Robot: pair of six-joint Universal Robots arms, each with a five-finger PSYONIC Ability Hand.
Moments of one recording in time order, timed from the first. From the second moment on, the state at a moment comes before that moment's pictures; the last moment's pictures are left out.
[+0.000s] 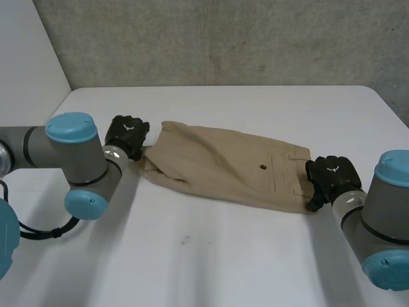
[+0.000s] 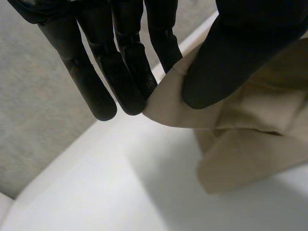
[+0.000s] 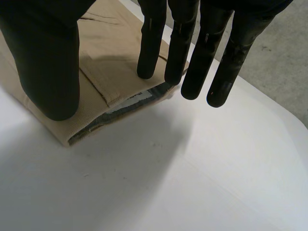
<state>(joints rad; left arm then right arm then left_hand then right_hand) 4.35 -2.38 -1.18 3.40 -1.56 3.59 1.86 -1.11 1.77 -0.32 1.59 2.80 1.12 1.19 1.19 1.19 0.98 0.57 0.66 0.67 0.66 0.45</state>
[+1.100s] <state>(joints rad) 4.37 -2.07 -1.56 3.50 -1.52 3.53 1.85 -1.10 1.79 -0.33 1.50 2.90 0.26 0.25 0.26 0.26 0.07 0.92 1.18 1.18 1.19 0.97</state>
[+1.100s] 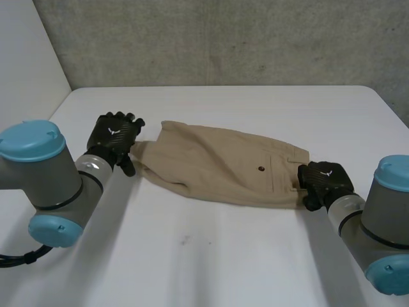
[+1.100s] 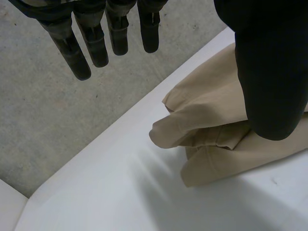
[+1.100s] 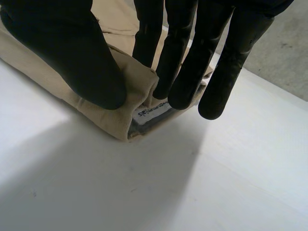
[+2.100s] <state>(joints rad) 4.36 -1.95 -1.64 3.50 -1.51 3.54 1.58 -1.18 1.82 -0.25 1.36 2.55 0.26 0.25 0.26 0.25 0.07 0.54 0.62 0.60 0.61 0.44</state>
